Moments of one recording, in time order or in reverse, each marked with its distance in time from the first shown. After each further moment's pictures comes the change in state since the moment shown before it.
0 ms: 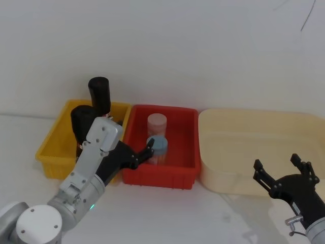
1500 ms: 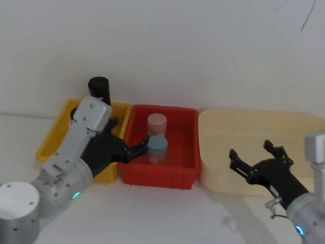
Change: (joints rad) left arm 0.010 0.066 -0.078 -0.154 -0.129 0.243 -0.103; right arm 0.132 -0.011 -0.064 0.030 -0.001 0.132 0.086
